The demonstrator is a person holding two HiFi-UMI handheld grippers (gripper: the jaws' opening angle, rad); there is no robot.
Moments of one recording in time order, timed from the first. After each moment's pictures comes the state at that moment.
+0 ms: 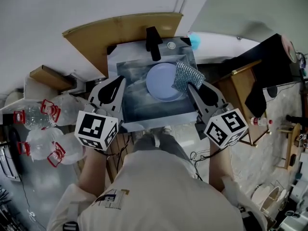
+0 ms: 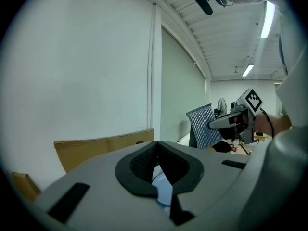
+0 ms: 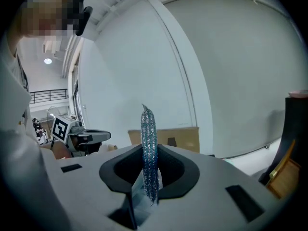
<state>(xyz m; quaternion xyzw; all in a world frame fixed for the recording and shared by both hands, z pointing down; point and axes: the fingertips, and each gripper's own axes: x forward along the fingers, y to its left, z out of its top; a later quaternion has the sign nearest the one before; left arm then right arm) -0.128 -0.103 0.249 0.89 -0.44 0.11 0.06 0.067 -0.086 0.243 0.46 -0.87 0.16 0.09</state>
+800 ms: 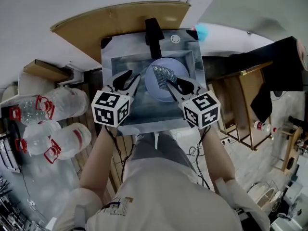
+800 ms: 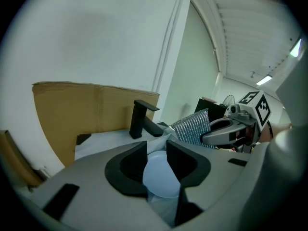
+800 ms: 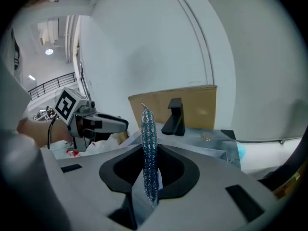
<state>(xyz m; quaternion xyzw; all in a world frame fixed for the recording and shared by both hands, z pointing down) -0.081 -0.173 0.412 0.86 -0.43 0.17 0.23 0.034 -0.152 0.411 0.36 -0.88 0.22 0.23</state>
